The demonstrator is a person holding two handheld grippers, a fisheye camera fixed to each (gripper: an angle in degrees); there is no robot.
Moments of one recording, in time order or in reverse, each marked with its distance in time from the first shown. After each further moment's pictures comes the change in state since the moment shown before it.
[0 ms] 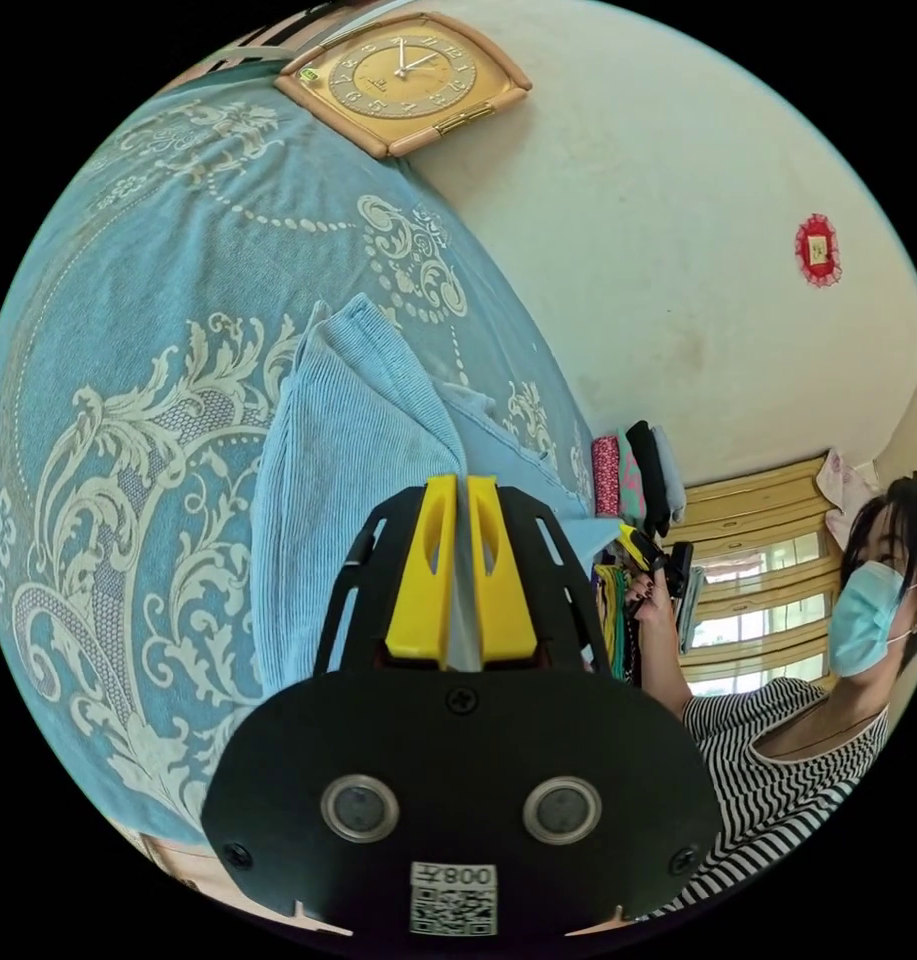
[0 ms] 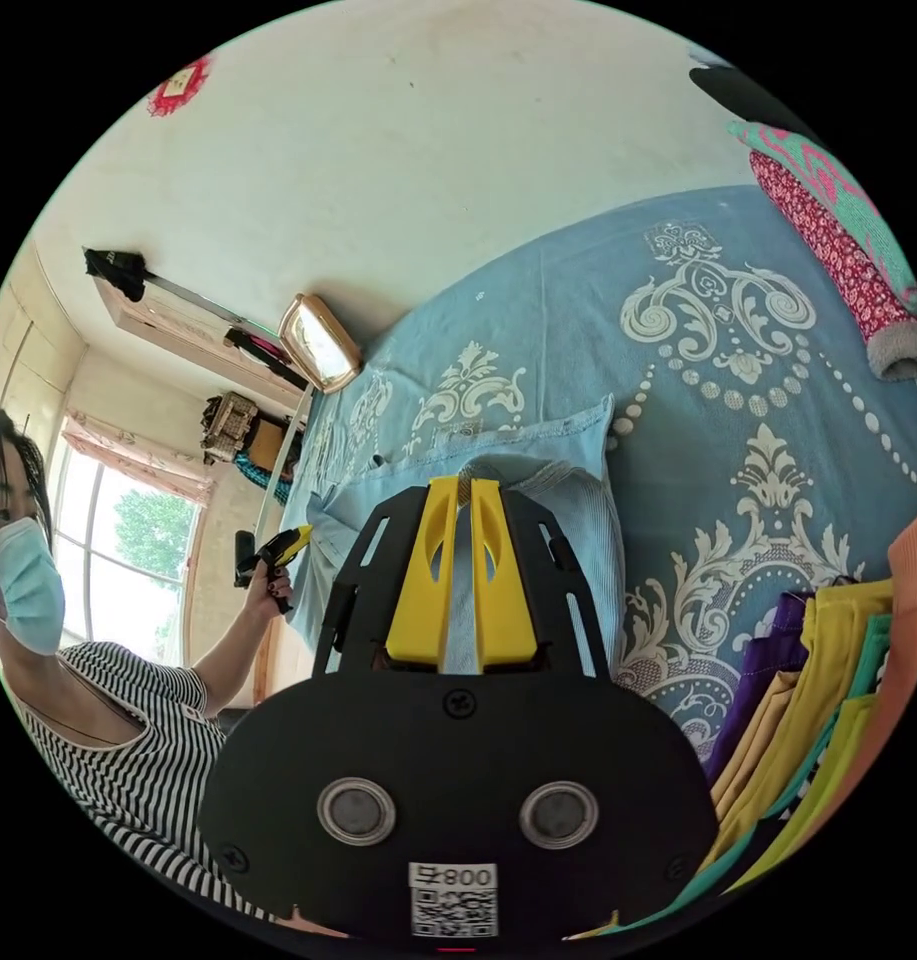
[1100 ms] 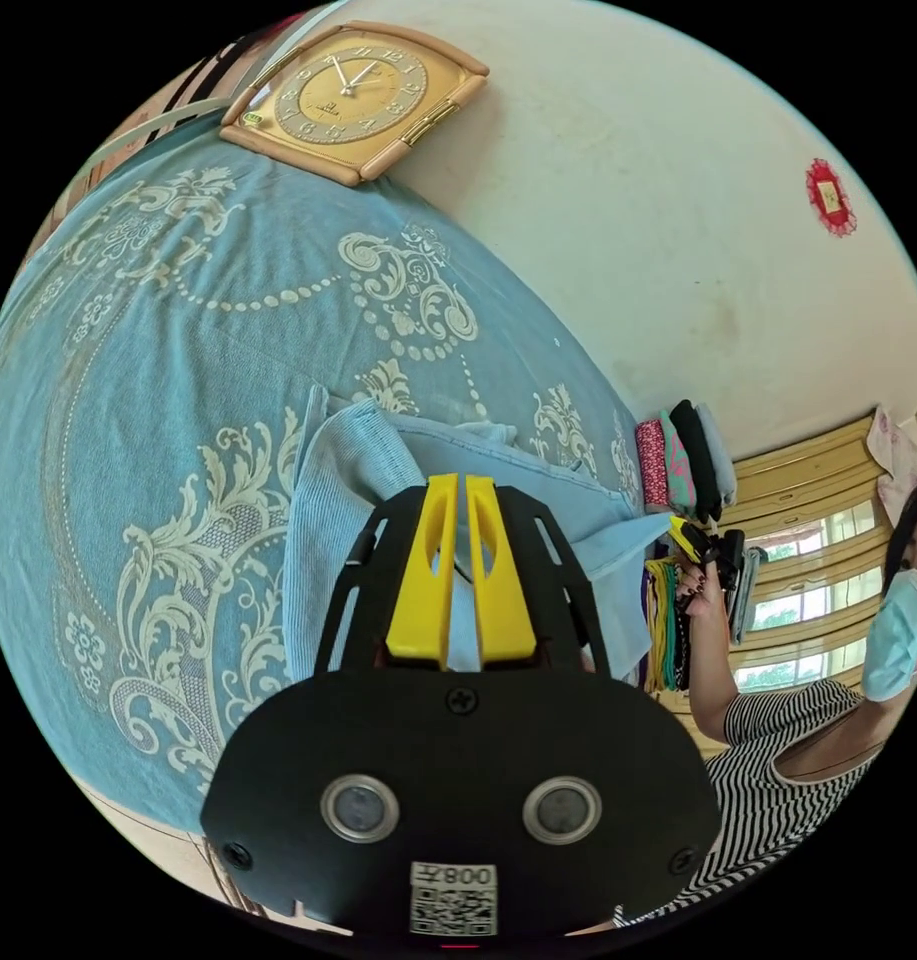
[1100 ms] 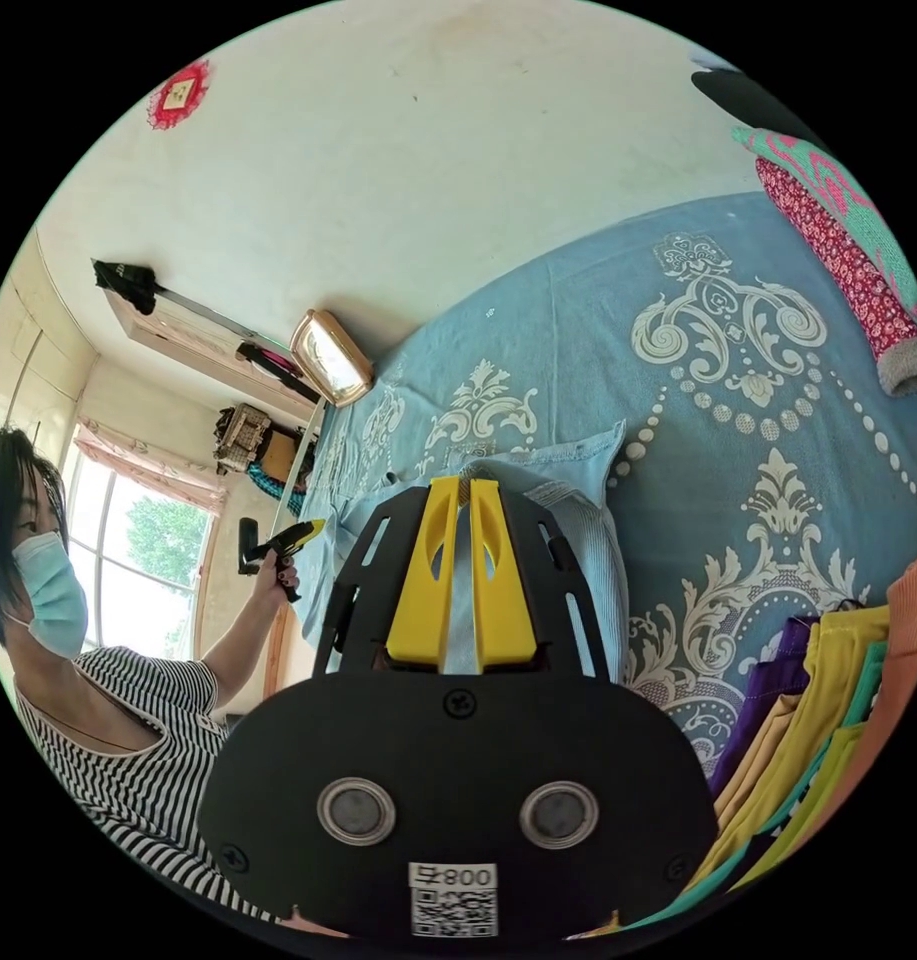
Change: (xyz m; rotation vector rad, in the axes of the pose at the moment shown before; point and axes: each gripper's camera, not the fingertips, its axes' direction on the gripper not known) left arm 0.044 -0.058 0.024 -0.020 -0.198 0.131; right arm 0.020 0.015 0.014 0.024 -0.060 -0.001
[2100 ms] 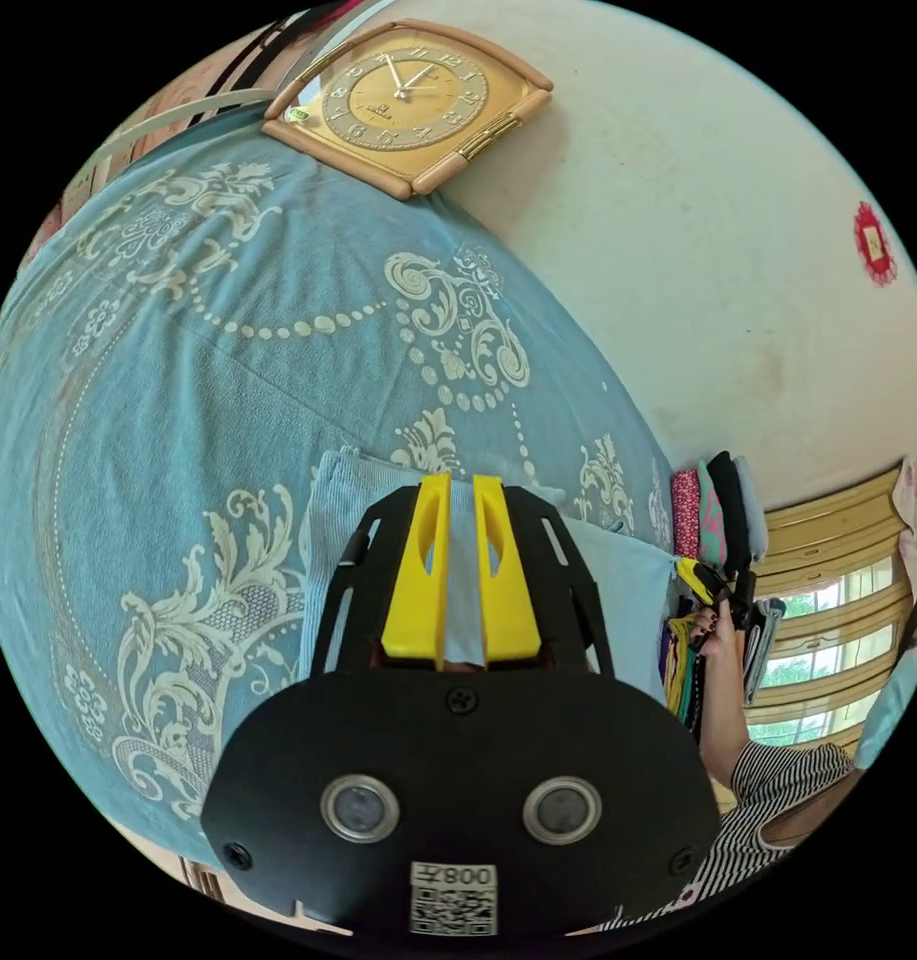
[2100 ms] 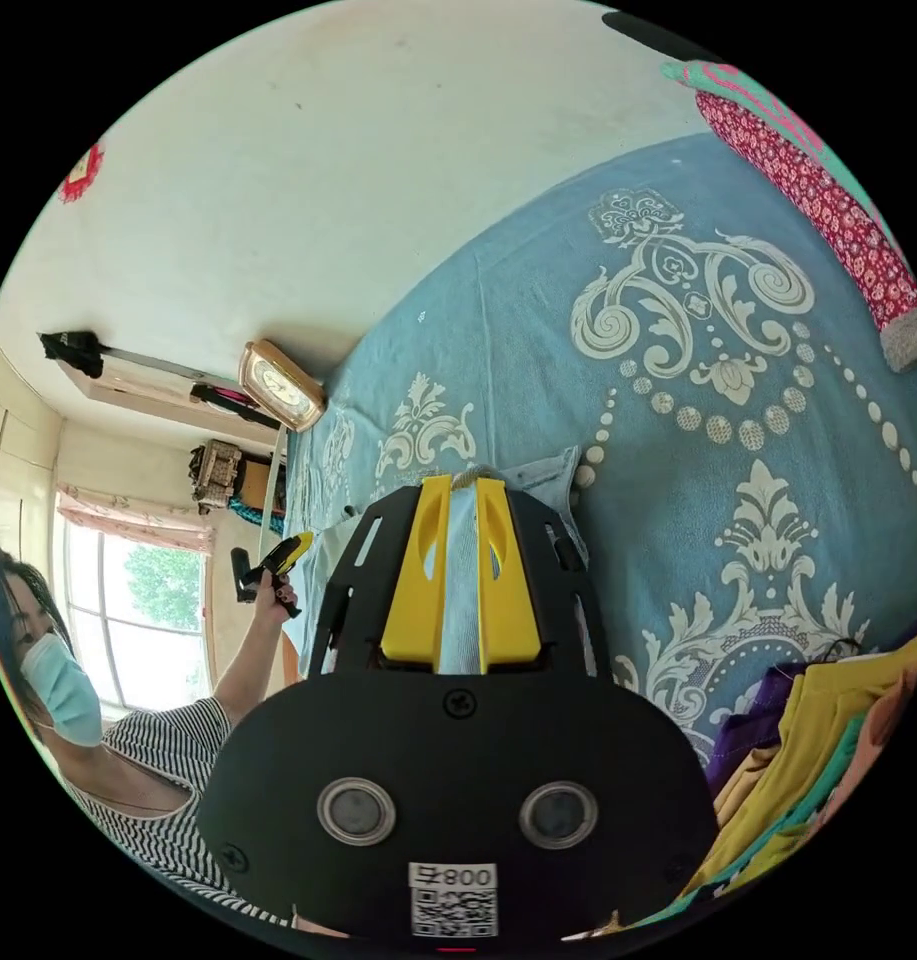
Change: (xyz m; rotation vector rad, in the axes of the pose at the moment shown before) left arm -0.008 -0.021 0.011 0.085 -0.059 -0.086; right arm 0.001 -0.060 0.022 -0.029 0.094 0.147
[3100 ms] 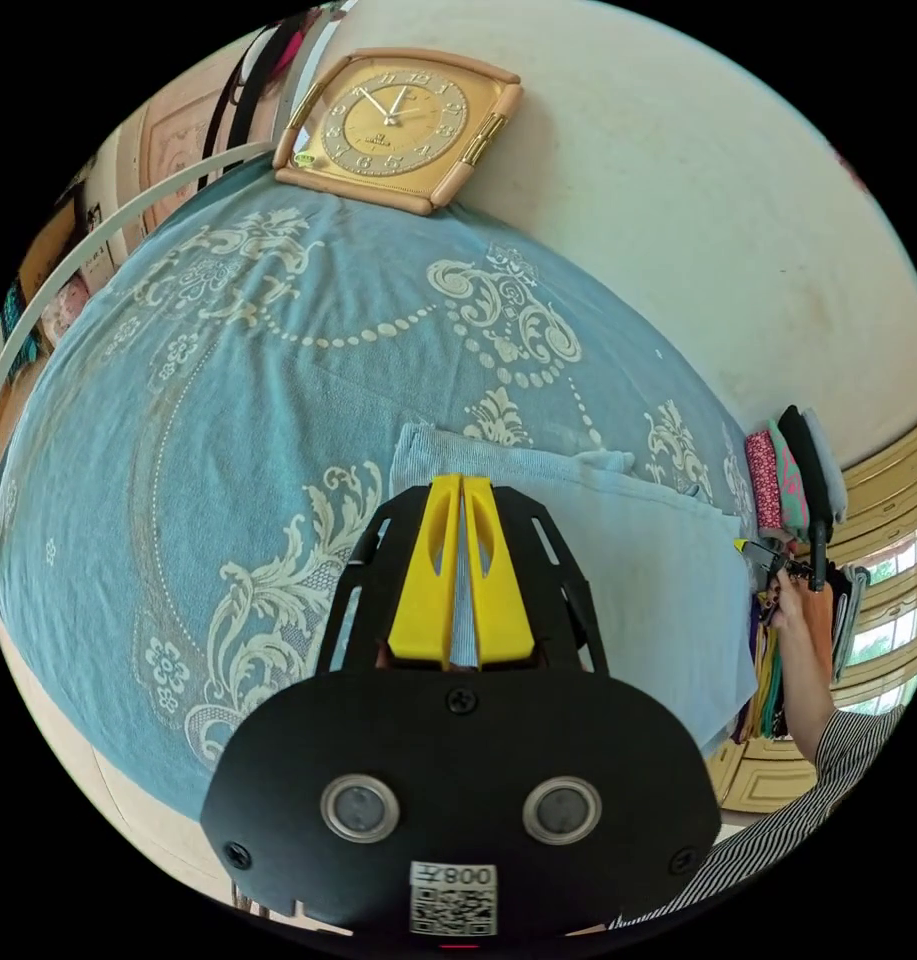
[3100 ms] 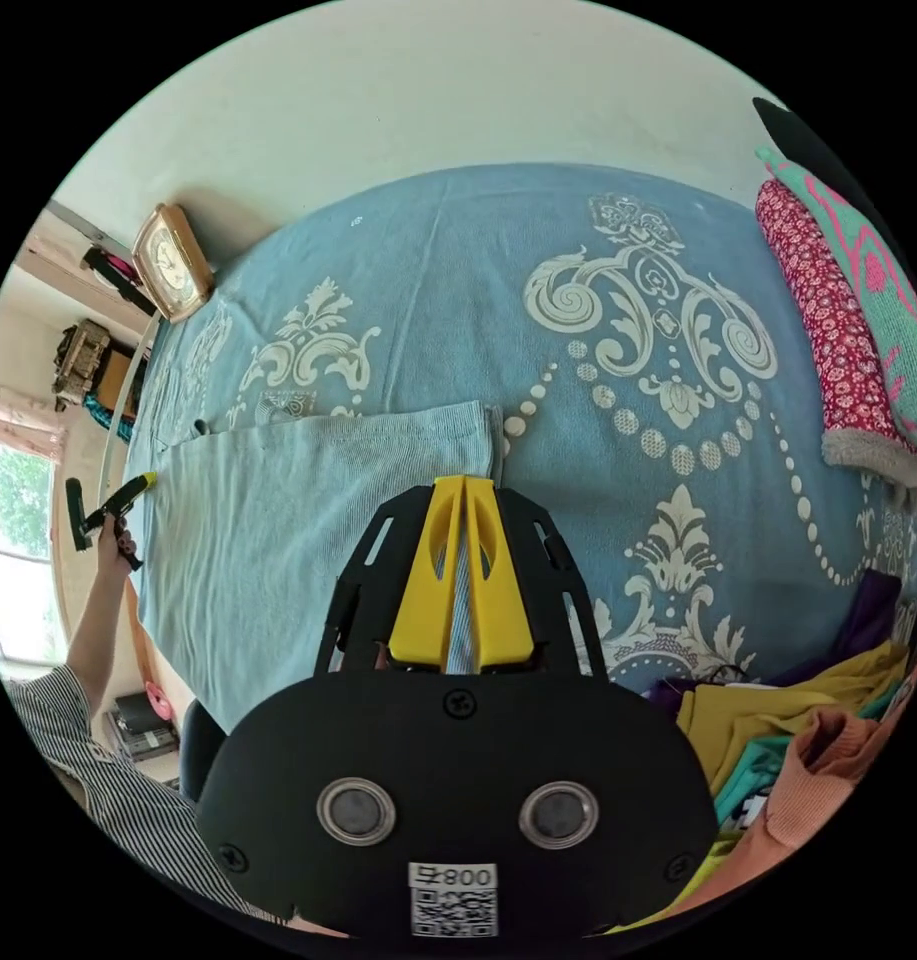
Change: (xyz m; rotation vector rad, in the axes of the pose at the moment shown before) left arm -0.010 0.073 -0.040 0.027 -0.272 0.099; right arm -0.101 0.002 0.033 -0.177 0.406 -0.171
